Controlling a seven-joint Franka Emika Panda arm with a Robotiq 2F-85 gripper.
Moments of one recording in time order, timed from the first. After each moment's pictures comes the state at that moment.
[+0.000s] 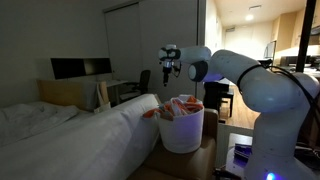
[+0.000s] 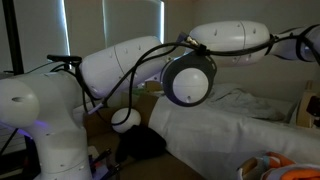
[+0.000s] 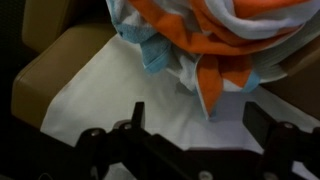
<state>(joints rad) -0.69 1.18 0.04 -0.34 0.08 1.70 -1.22</state>
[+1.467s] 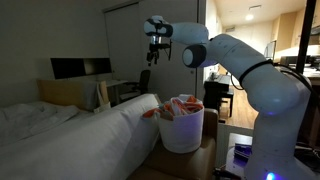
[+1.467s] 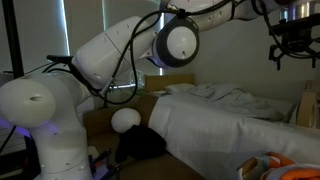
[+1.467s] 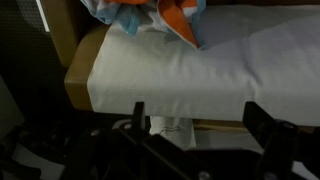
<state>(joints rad) -0.49 0.93 -0.04 -0.35 0.05 1.55 -0.50</state>
